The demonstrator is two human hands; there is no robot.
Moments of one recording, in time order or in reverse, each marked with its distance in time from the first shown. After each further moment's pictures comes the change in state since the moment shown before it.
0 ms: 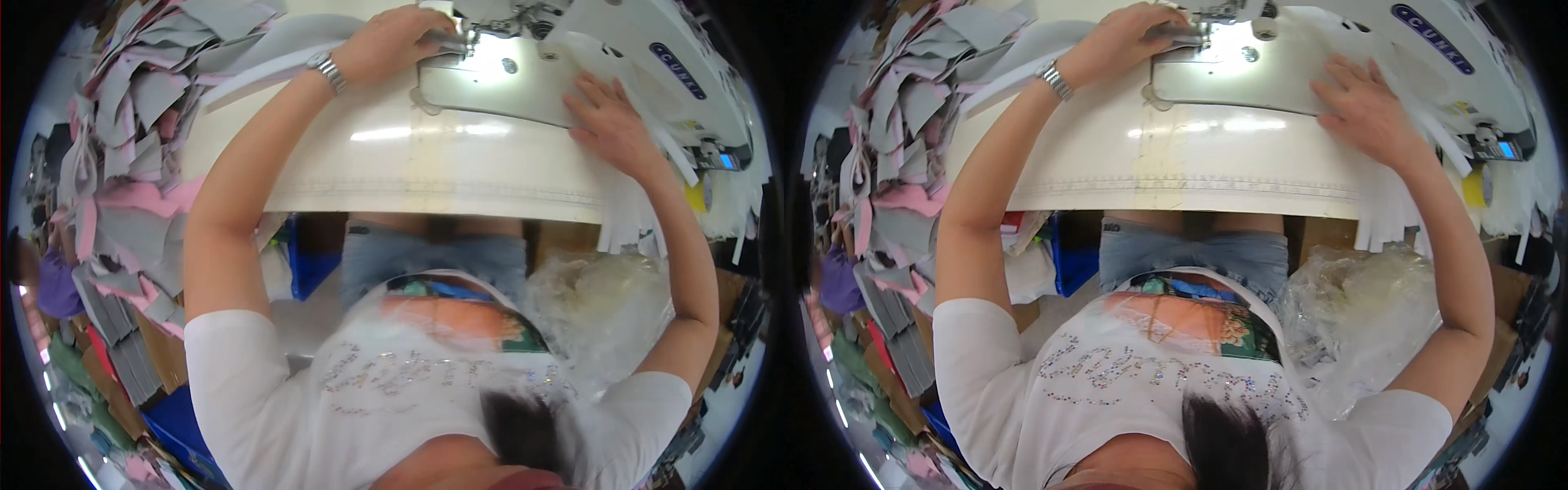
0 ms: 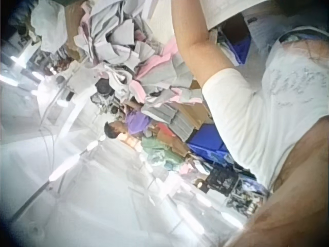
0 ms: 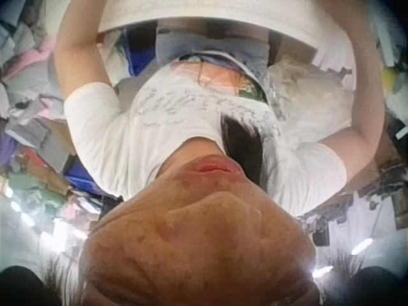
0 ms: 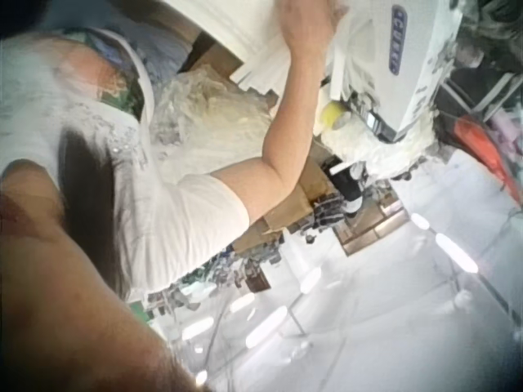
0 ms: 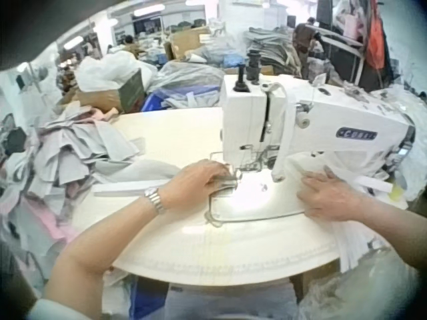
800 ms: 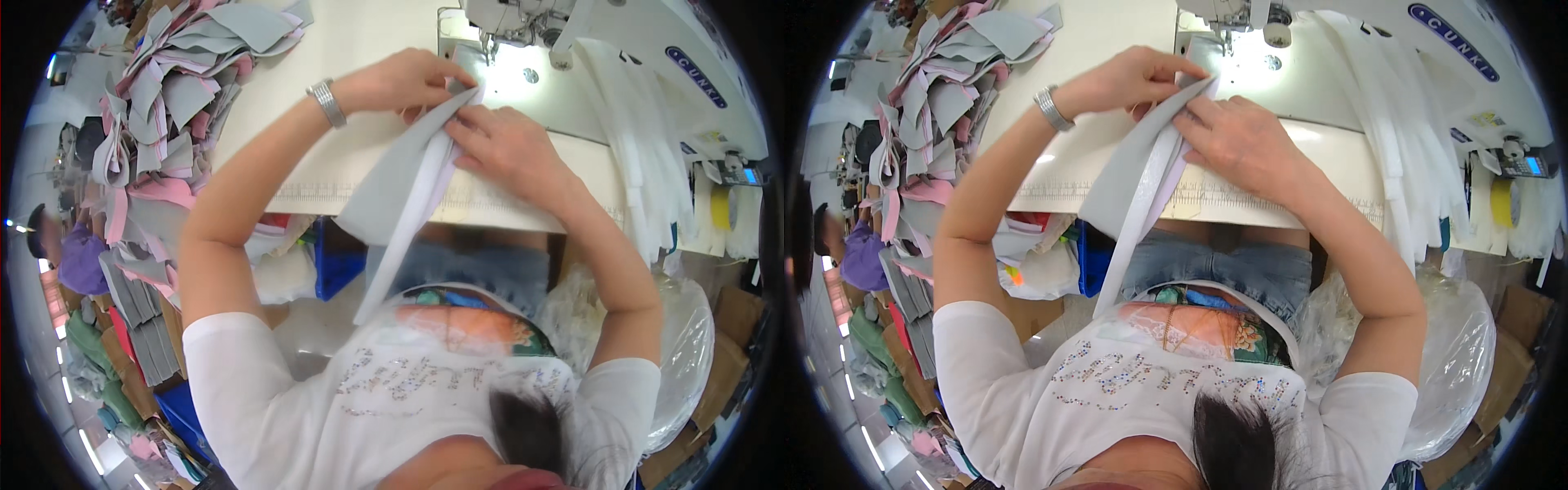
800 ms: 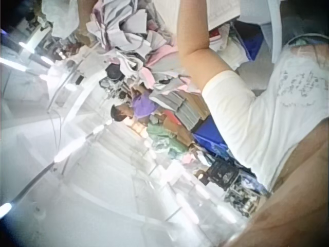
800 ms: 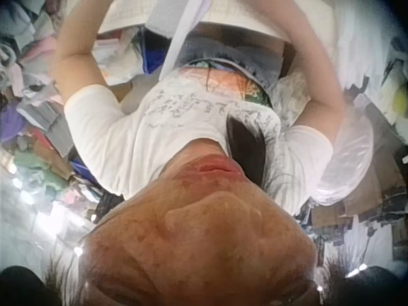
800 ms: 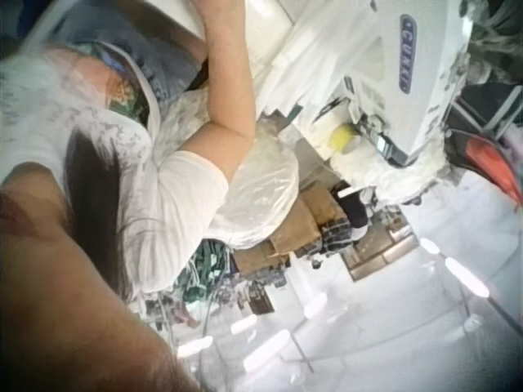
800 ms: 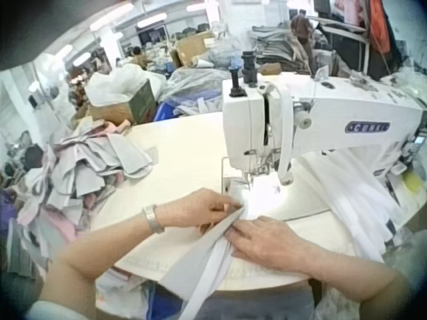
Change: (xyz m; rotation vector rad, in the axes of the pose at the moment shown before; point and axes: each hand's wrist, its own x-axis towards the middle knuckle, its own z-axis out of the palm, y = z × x) left_hand -0.027 0.019 -0.015 -0.263 -0.489 -0.326; right_hand 0.067 -0.130 -0.003 0.510 0.444 -0.313
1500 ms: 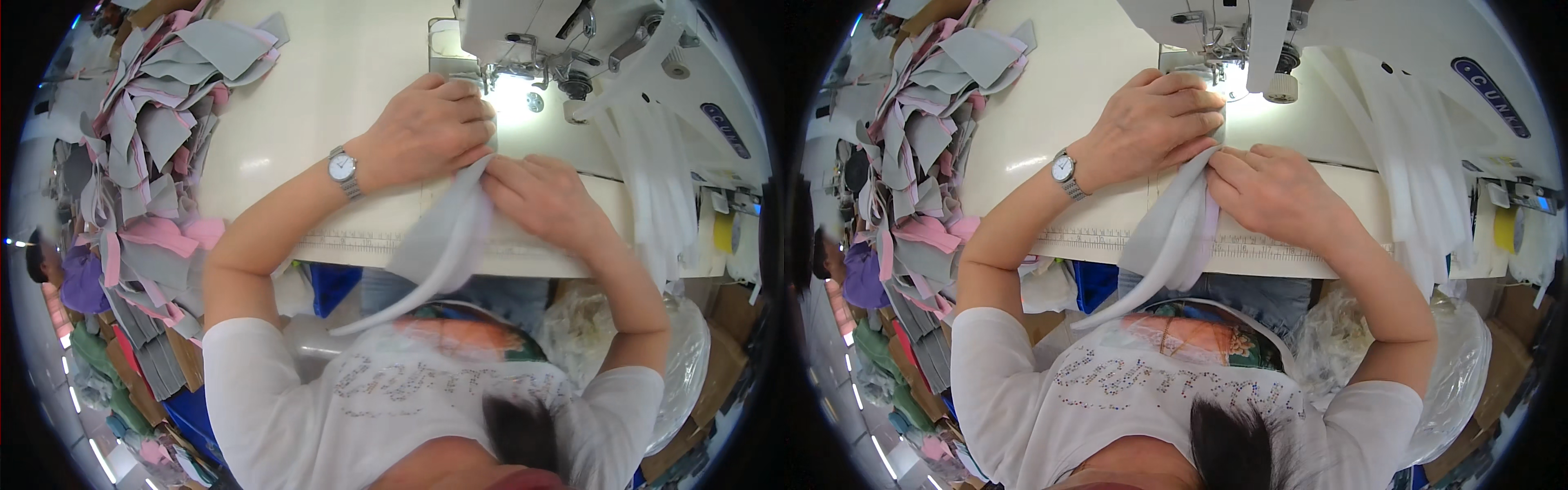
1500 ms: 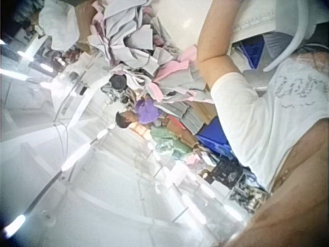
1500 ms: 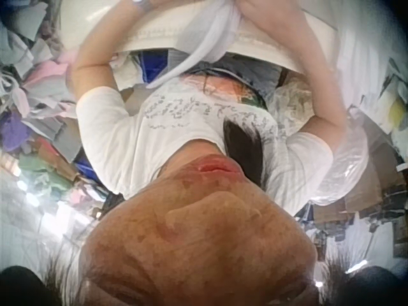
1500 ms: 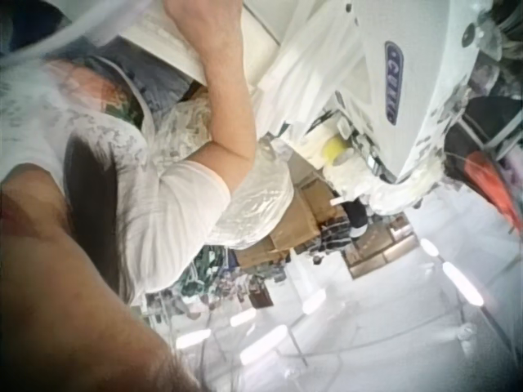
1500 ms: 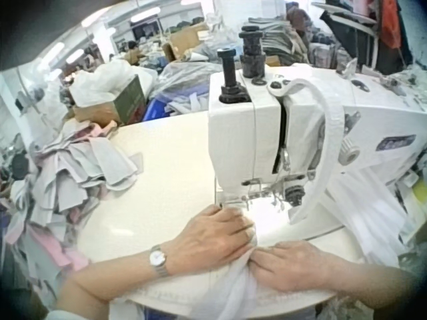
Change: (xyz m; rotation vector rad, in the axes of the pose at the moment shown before) left_hand 0.024 -0.005 0.036 0.652 0.551 0.638; right_hand -0.013 0.029 -0.018 -0.063 -0.051 -0.126
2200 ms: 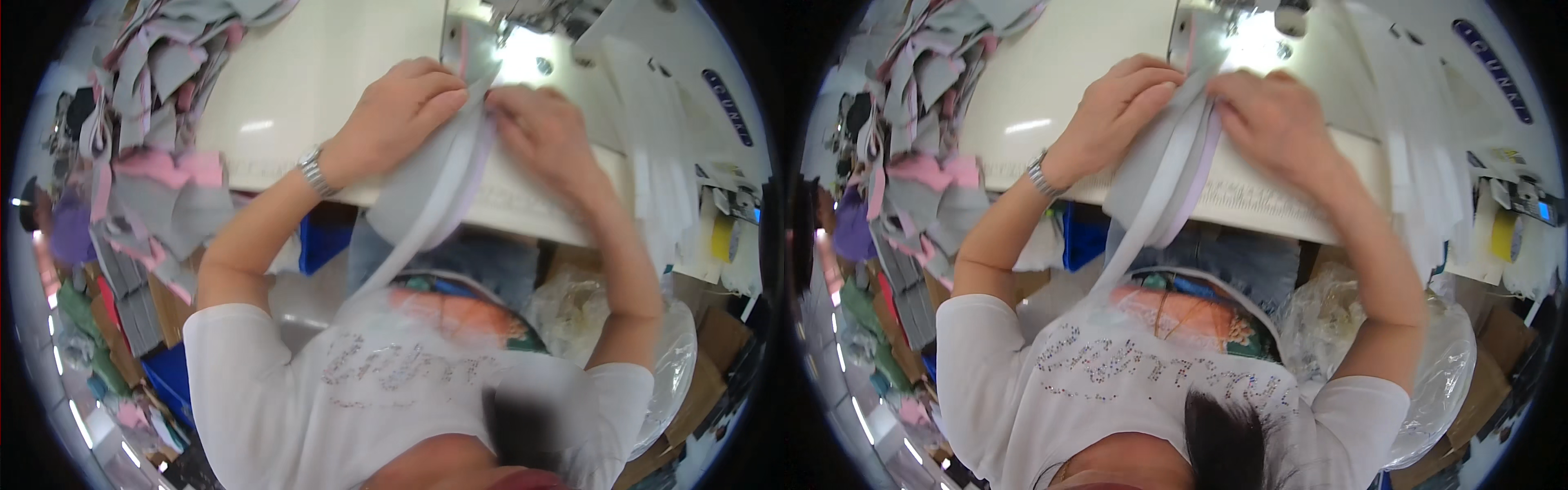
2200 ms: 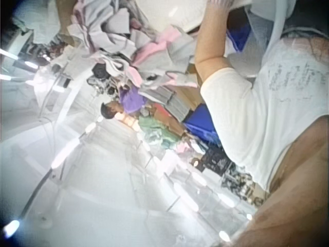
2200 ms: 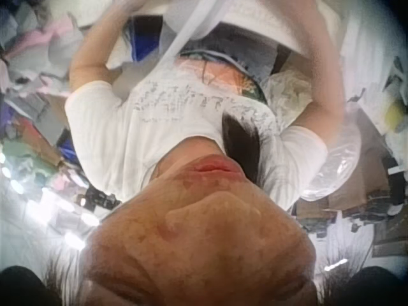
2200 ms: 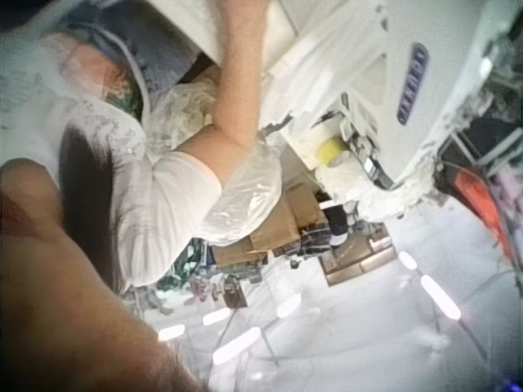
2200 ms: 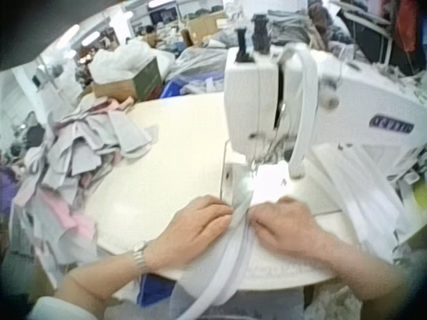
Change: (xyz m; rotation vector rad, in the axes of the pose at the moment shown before) left_hand -0.040 0.056 -0.017 -0.369 0.117 -0.507; right_hand -0.002 0.006 0.019 0.179 0.168 0.267
